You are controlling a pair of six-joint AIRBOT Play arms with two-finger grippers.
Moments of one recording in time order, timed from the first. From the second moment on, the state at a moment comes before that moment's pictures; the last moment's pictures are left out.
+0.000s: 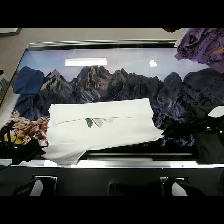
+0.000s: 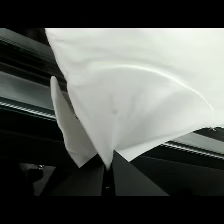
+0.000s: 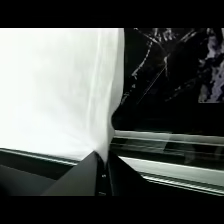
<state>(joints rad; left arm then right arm) 0.42 -0.63 0.62 1.15 -1.63 -1.65 -0.32 -1.12 0.85 -1.03 1.47 1.49</state>
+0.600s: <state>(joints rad) 0.39 -0.97 0.79 1.09 -1.36 -1.55 -0.14 -1.29 0.99 -0.98 1.18 1.50</state>
